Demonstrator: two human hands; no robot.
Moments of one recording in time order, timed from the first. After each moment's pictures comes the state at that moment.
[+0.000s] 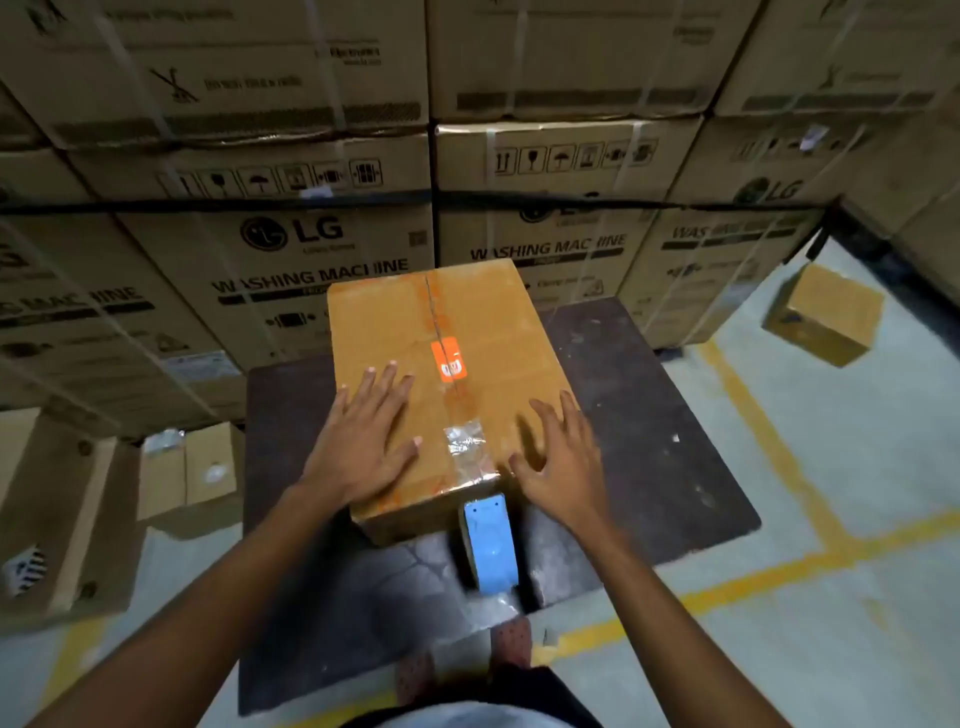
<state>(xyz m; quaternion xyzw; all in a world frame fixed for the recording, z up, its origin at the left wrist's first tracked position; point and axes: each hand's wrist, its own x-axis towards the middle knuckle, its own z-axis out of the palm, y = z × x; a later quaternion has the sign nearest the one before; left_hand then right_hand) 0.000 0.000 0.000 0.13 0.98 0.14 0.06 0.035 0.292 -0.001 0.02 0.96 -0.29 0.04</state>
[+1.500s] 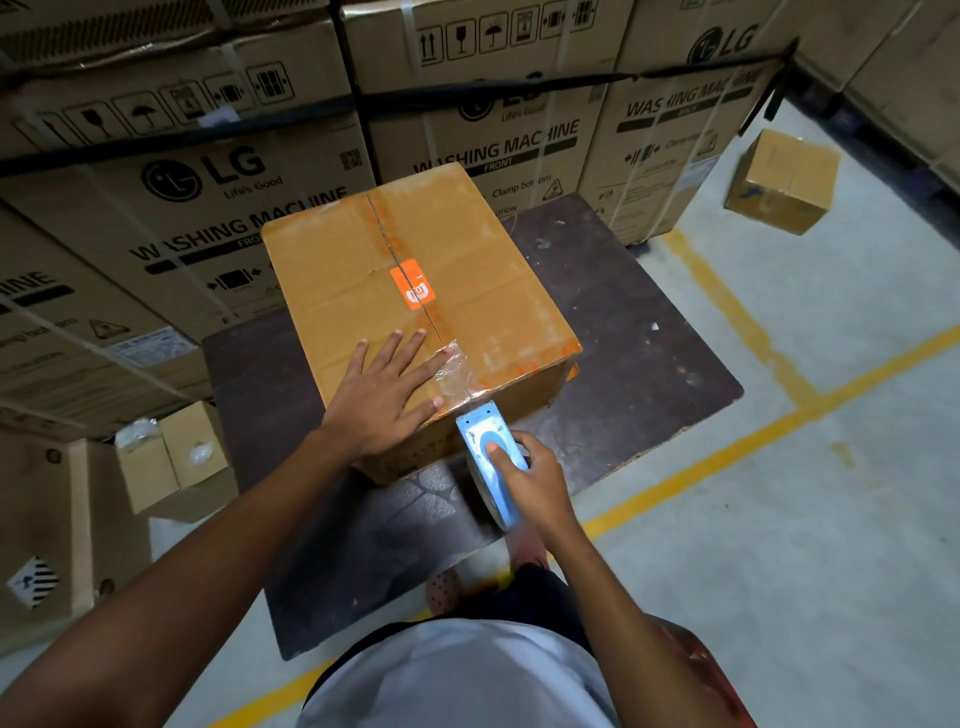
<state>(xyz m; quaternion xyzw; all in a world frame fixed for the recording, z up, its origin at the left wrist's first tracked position) -0.006 0.022 -0.048 0.30 0.95 0.05 0.09 0.136 0.246 -0.076 0.26 0.76 -0.58 0.12</state>
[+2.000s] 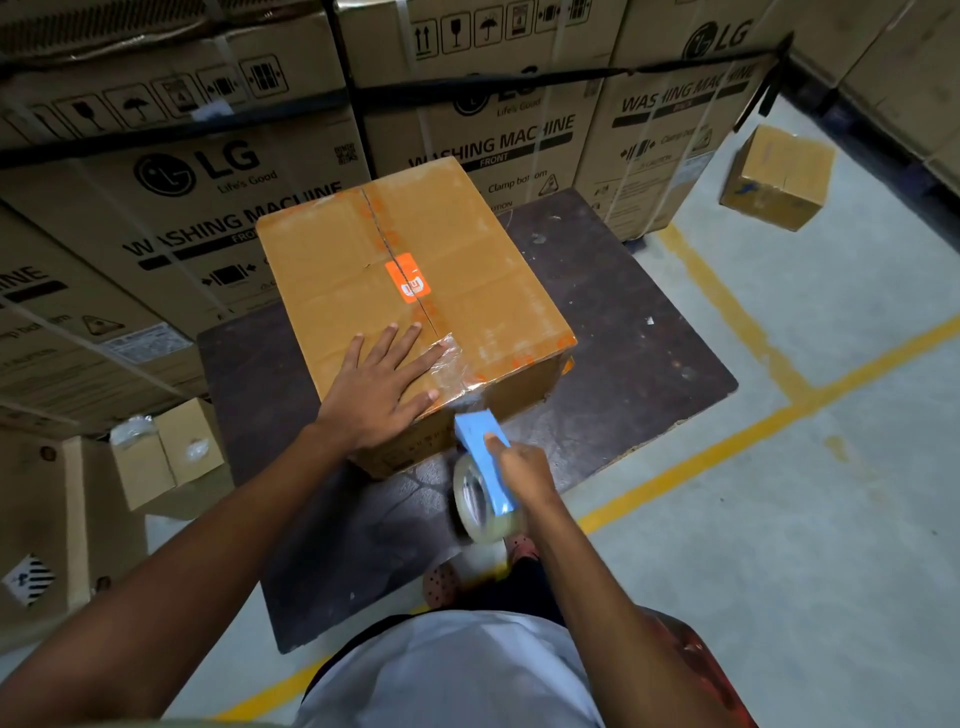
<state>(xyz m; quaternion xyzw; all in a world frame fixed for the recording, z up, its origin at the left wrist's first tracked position) -0.006 0.021 -0.050 0.30 0.95 0.05 0.08 0.129 0.233 -0.076 0.38 0.68 -0.60 0.18</state>
